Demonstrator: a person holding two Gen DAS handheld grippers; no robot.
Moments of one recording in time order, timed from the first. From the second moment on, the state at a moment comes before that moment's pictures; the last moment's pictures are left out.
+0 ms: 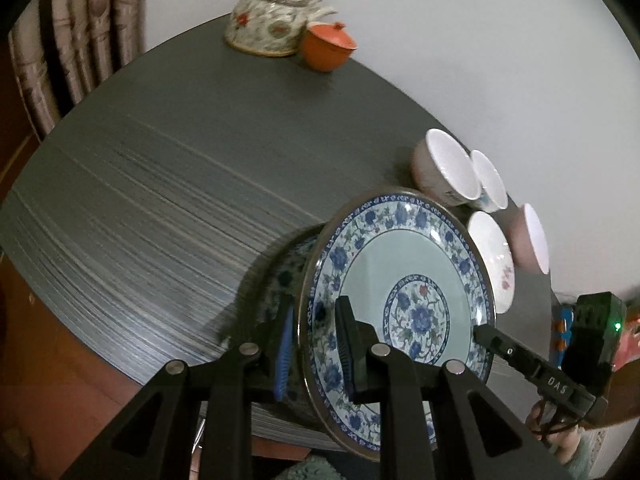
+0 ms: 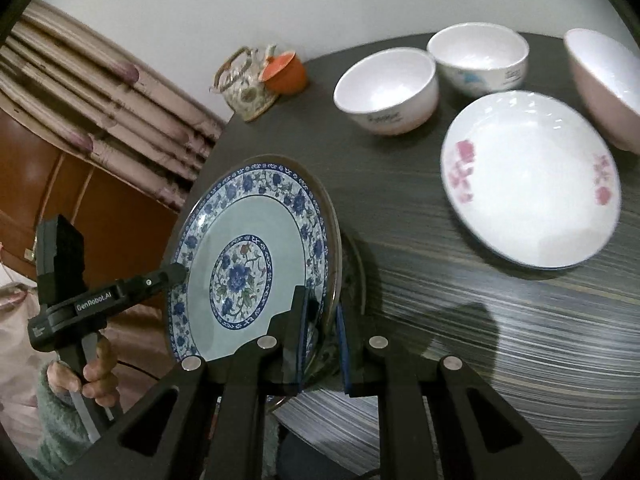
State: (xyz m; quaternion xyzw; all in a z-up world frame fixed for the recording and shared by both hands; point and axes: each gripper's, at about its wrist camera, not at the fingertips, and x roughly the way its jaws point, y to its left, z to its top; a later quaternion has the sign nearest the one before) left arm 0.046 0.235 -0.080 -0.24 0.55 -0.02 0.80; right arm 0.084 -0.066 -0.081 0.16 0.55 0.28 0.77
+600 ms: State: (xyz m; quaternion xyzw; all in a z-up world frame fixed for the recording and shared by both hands) left arm 0.055 0.243 -0.123 -0.27 0.57 -0.01 0.78; right arm 0.087 -0.046 -0.119 0.16 0.58 0.27 0.75
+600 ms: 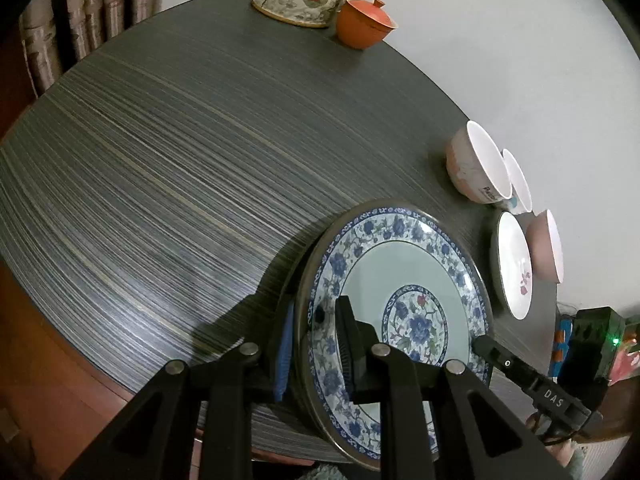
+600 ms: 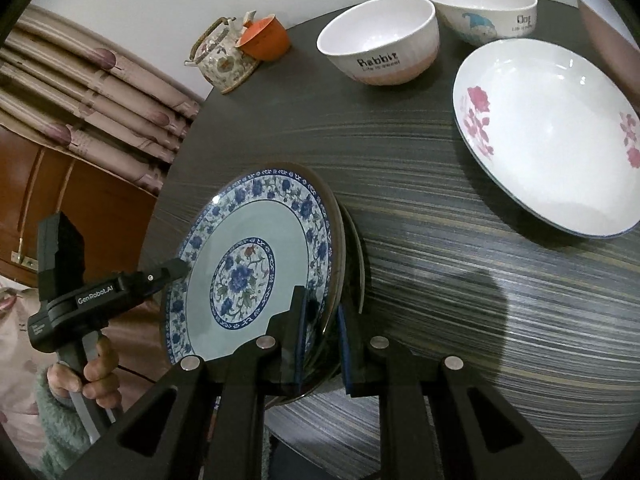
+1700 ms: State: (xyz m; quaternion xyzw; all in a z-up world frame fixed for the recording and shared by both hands) left arm 0.055 0.226 -0.124 -0.24 0.56 -0.01 0.80; right arm 0.089 -0.017 -0.119 0.12 0.60 0.23 0.76
